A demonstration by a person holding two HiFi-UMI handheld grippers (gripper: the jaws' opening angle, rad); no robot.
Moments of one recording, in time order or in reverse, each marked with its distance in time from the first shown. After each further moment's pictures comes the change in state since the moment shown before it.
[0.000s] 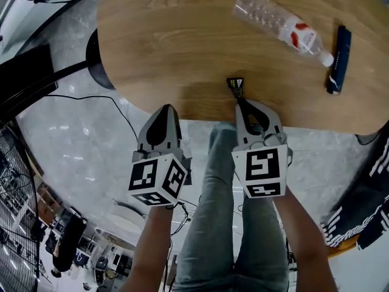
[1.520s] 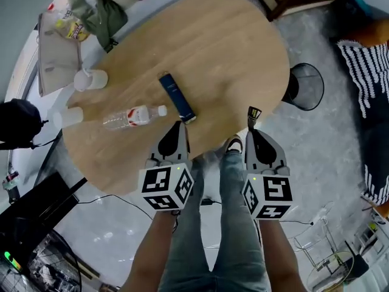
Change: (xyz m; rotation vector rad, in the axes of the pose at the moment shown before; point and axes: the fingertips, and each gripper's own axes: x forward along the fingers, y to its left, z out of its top) left arm 0.025 -0.413 0.050 0.461 0.005 -0.509; right arm -0.295 -0.266 -0.098 0.734 -0.328 -0.569
